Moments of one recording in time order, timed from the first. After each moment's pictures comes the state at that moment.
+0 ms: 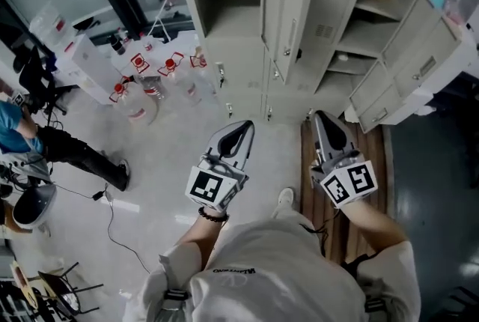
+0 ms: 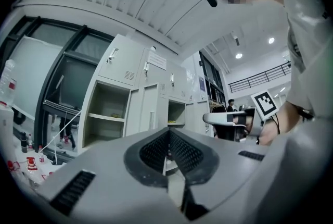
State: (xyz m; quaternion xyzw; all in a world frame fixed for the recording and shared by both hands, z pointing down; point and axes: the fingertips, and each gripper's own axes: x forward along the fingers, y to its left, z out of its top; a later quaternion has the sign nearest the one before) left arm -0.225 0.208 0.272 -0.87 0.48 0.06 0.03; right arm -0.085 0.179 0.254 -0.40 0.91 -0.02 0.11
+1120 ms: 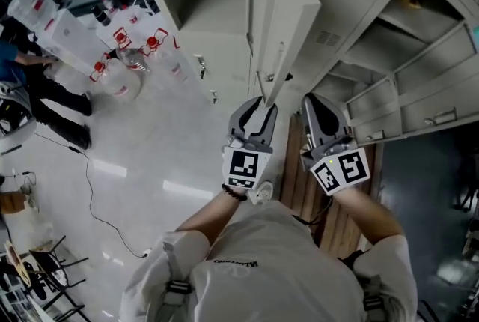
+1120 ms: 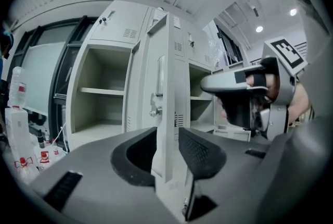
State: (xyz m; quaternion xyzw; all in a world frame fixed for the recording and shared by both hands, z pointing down) left arm -0.142 -0.013 0.362 -0.81 0.58 -0.03 0.00; right arm -0.070 -0.016 0.286 -0.36 0.93 -0.04 0.06
